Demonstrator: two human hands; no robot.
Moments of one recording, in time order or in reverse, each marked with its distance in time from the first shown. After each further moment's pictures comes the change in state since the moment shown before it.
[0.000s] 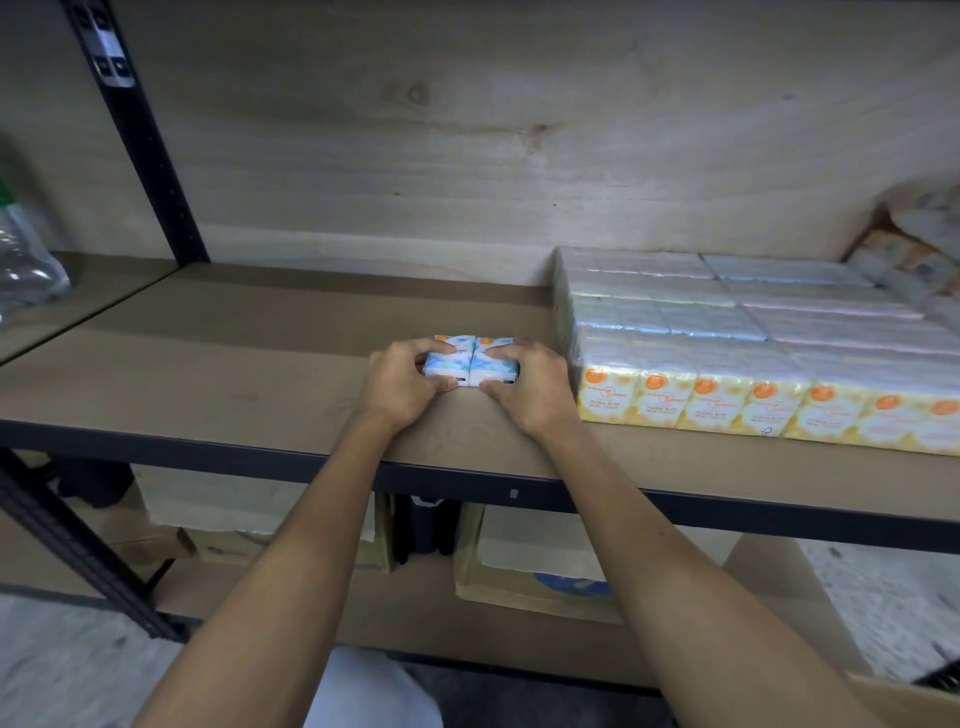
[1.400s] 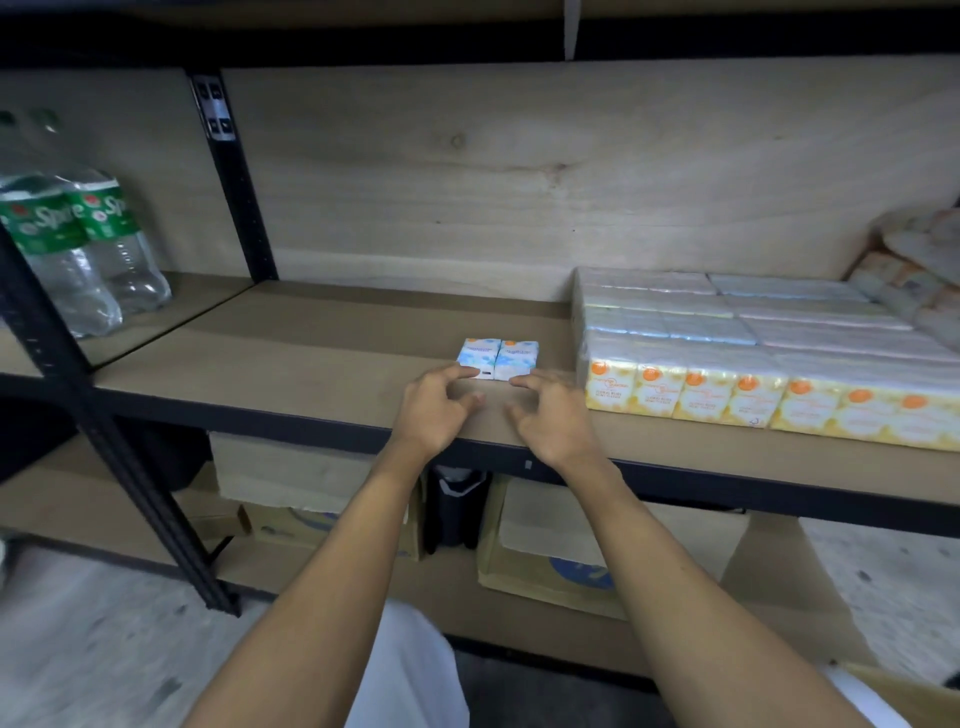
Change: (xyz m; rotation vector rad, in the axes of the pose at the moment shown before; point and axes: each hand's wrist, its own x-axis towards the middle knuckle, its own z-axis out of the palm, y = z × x) left_hand -0.081 0.028 -0.012 0.068 0.027 -0.004; right_hand -0.072 -0.016 -0.019 0.045 -0.032 -0.024
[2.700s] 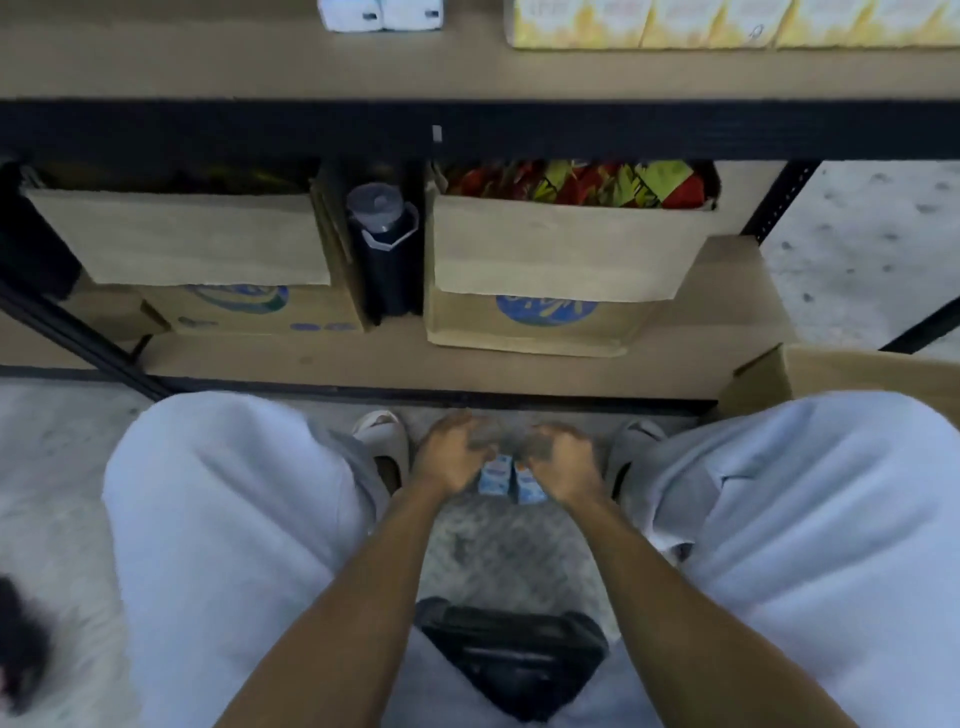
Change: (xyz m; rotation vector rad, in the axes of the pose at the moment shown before) left_hand -0.256 -0.156 0.212 0.189 -0.652 -0.155; right_hand -0.289 0.196 0.137 -0.053 -0.412 0.497
